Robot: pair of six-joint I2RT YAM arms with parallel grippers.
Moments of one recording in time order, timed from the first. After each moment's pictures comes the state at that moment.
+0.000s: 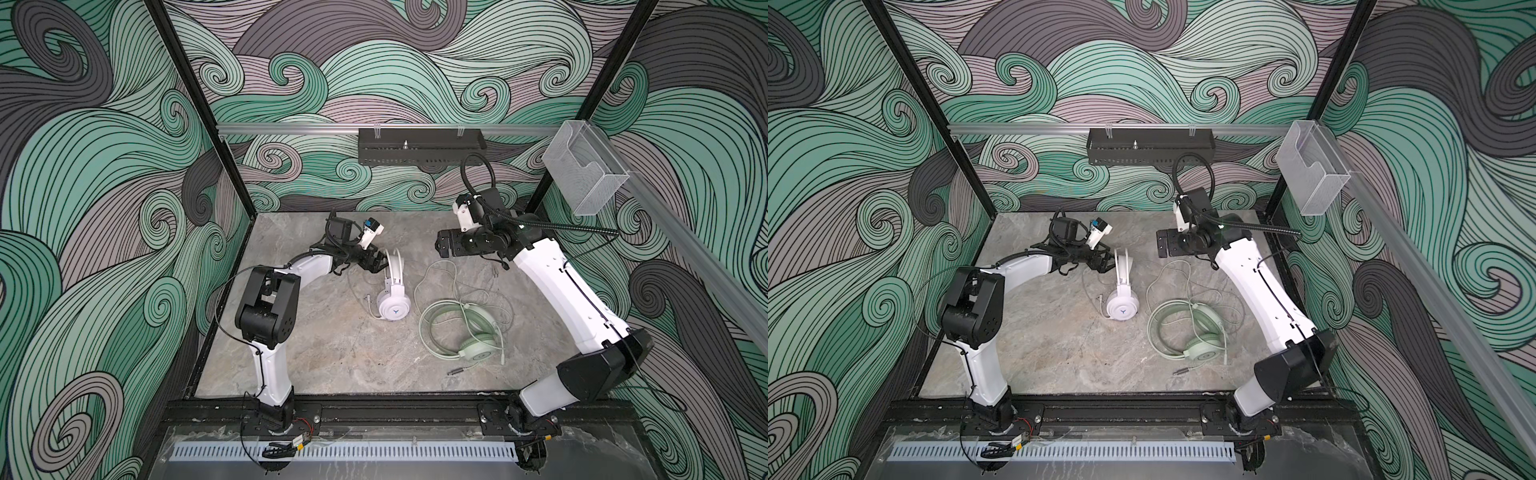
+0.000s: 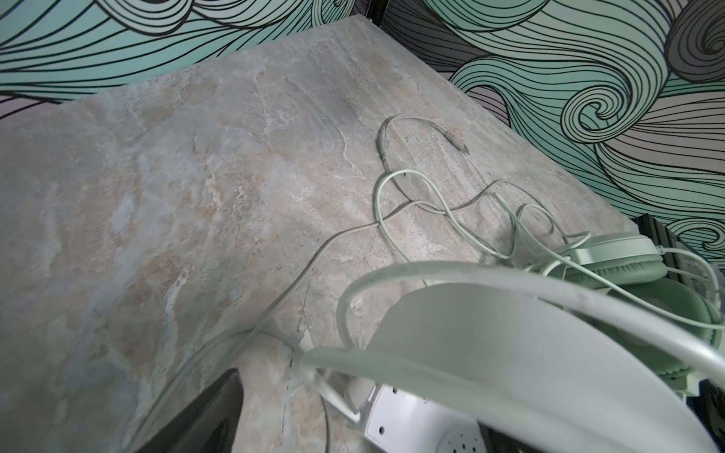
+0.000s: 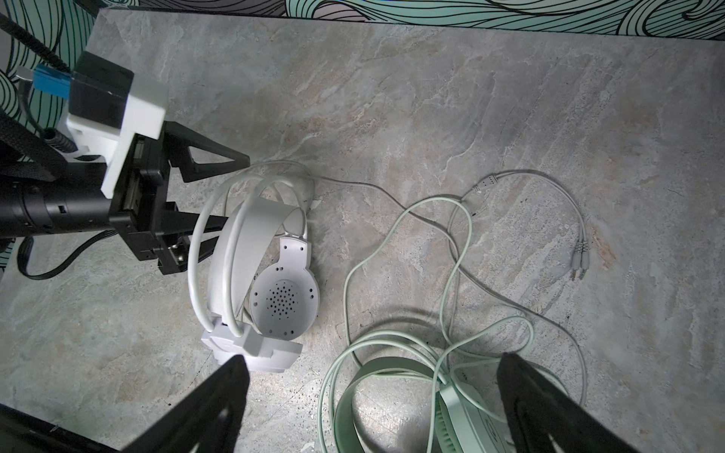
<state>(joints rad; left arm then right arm) -0.33 1.94 1.33 -0.08 0.69 0.16 0.43 1.56 1.73 -1.09 0.01 0.22</state>
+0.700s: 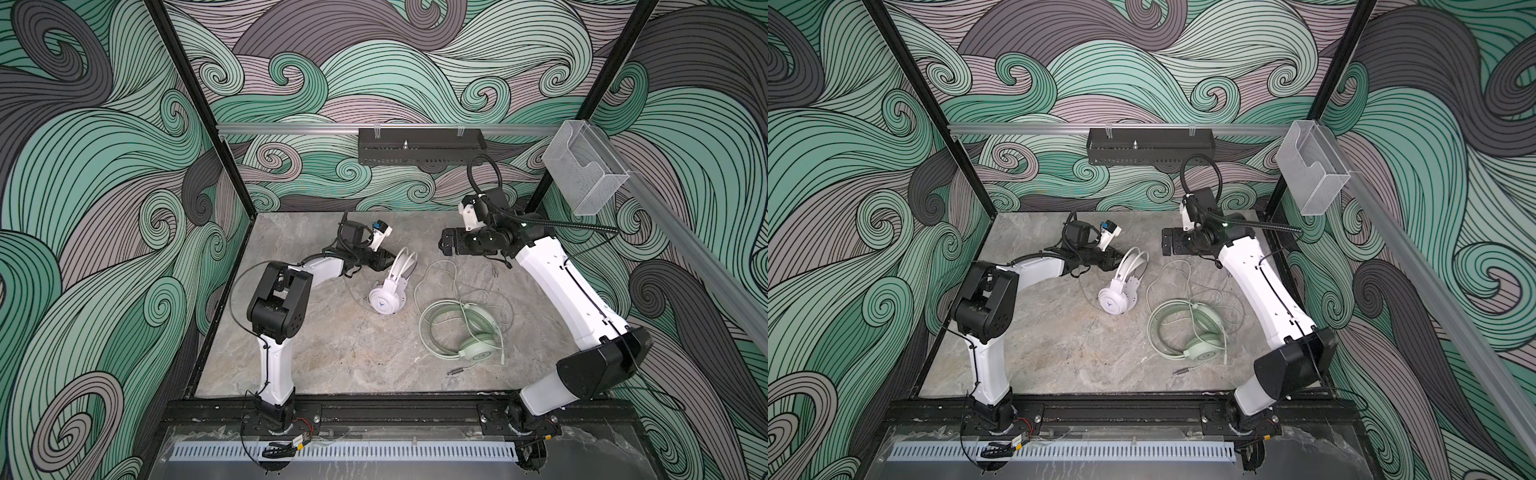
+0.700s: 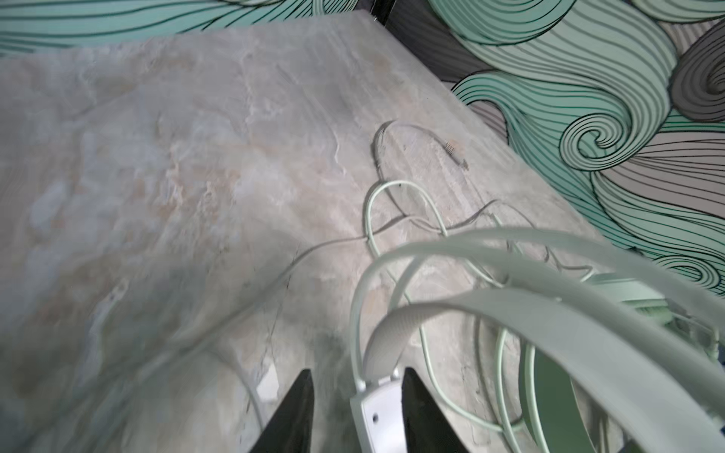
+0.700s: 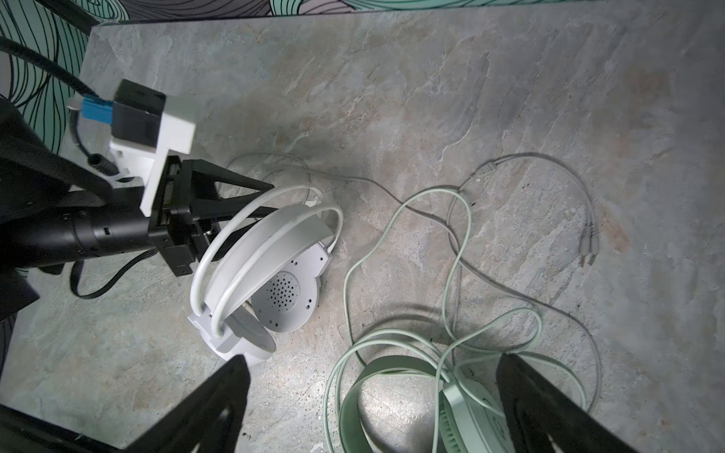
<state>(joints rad) -0.39 1.94 1.29 -0.04 0.60 -0.01 0.39 1.56 1.68 -1.07 -0.05 0.27</state>
